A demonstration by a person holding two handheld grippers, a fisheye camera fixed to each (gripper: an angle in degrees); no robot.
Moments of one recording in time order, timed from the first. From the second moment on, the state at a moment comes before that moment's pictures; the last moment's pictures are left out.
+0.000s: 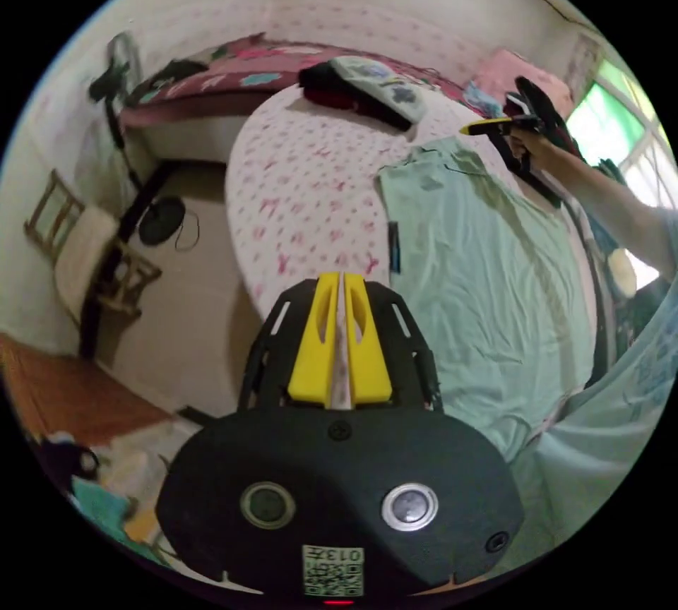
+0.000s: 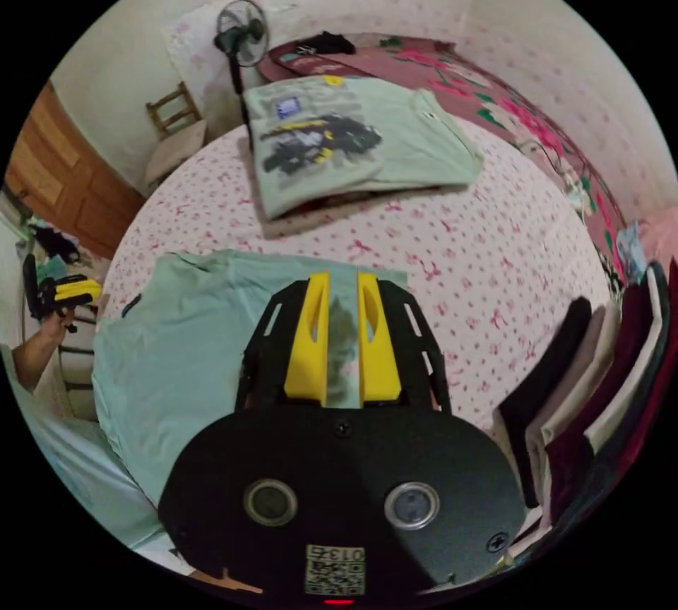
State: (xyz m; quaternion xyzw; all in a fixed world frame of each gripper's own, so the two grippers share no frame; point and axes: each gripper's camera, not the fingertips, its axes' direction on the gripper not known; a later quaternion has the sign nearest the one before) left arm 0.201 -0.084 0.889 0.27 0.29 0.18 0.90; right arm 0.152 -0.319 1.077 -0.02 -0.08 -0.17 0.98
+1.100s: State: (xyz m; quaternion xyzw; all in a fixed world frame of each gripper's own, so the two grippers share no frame) left arm 0.440 -0.182 0.808 0.33 0.24 0.33 0.85; right arm 0.216 -0.253 1.077 -0.09 -0.12 -0.24 0.96
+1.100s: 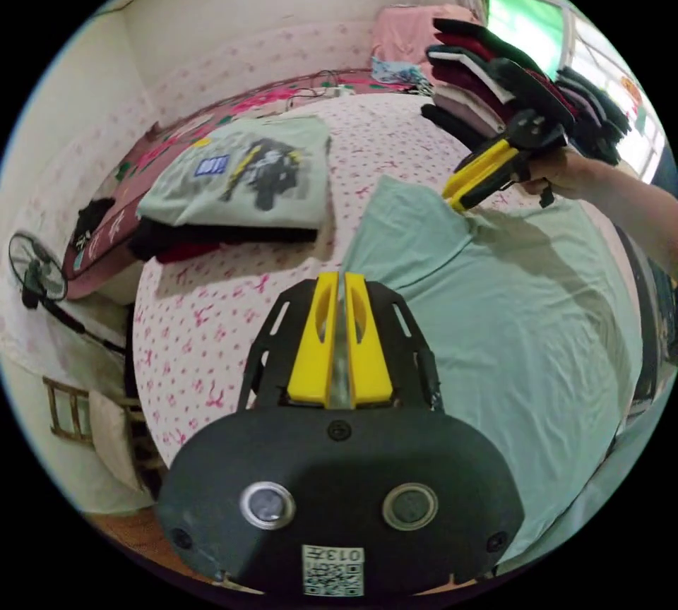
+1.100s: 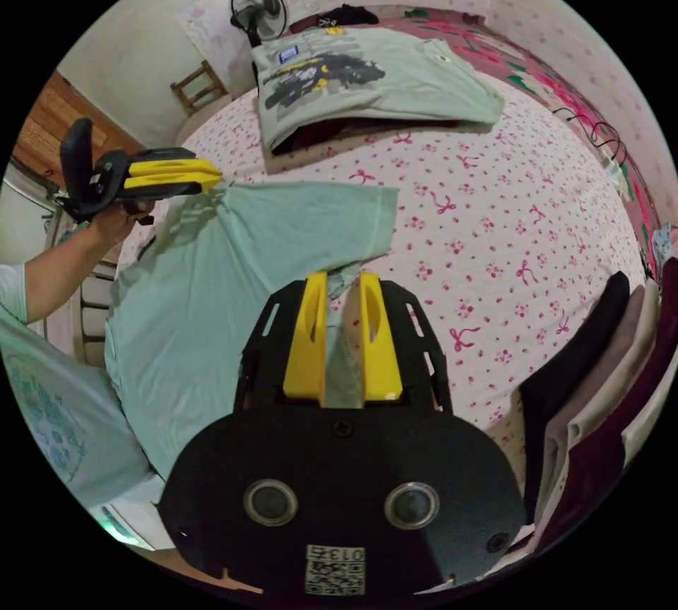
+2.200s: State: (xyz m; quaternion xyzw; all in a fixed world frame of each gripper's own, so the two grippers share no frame) left arm 0.592 -0.066 0.816 0.36 0.17 0.44 0.81; right arm 0.416 0.046 0.957 -0.06 0.13 0.07 0.99
